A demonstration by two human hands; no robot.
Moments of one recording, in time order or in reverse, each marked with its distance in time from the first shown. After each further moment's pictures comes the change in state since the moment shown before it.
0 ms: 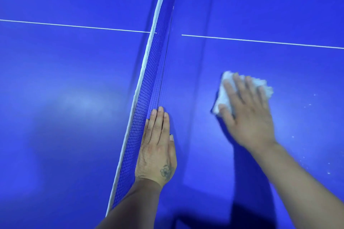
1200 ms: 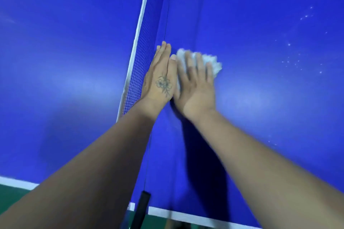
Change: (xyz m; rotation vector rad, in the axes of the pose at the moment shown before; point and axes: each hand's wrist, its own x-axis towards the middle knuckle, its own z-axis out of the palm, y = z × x) left_hand -0.056 0.015 -0.052 -0.467 -0.090 -0.257; right_hand -0.150 -0.176 0.029 0.036 -0.085 0.026
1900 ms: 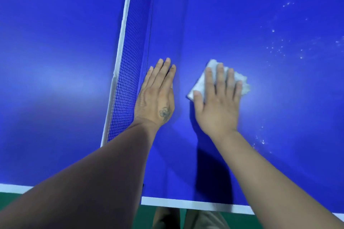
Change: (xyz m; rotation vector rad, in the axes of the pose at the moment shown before) left_hand -0.065 -0.058 0.042 0.405 0.102 0.491; right_hand -0.090 0.058 0.007 0.000 -0.032 0.273
